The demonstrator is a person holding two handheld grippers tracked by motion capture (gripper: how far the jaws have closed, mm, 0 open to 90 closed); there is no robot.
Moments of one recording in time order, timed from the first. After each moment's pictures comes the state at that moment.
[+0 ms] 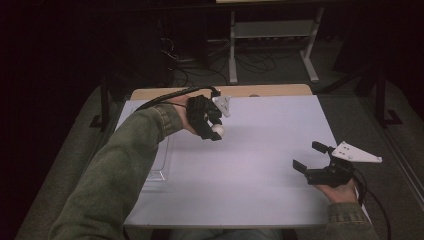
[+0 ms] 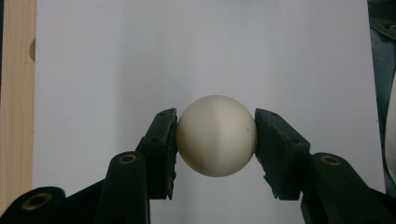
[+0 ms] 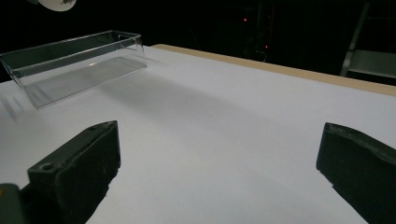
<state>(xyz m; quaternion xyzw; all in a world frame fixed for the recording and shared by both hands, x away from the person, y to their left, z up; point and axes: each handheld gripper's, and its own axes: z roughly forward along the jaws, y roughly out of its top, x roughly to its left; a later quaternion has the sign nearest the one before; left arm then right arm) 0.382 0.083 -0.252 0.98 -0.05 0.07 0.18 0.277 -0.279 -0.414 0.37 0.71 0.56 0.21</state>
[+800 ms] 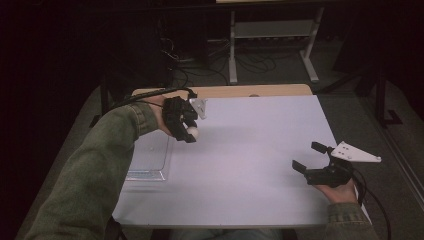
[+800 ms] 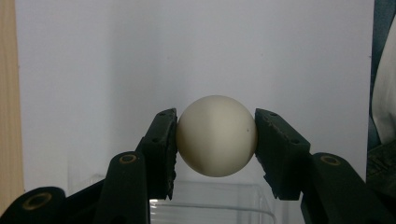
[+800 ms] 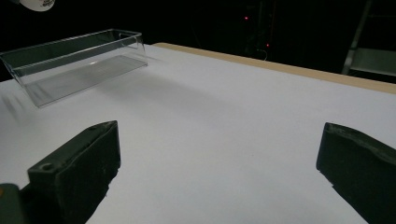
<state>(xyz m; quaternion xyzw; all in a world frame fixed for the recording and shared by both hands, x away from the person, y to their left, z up) 0.382 0.134 -0.249 0.99 -0.02 0.06 0.12 0.277 -0.278 -0.414 0.37 0.71 0.56 0.21</state>
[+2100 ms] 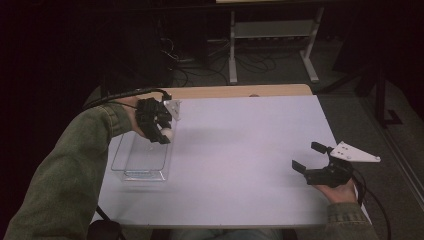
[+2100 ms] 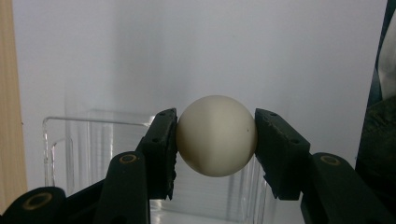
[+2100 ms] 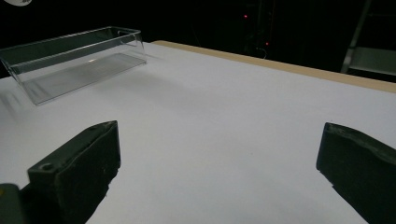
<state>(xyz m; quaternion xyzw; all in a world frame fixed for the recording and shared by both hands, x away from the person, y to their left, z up) 0.376 0.188 -0.245 1.00 0.01 0.07 0.07 0.277 -0.277 -0.415 0.37 0.71 0.56 0.21</state>
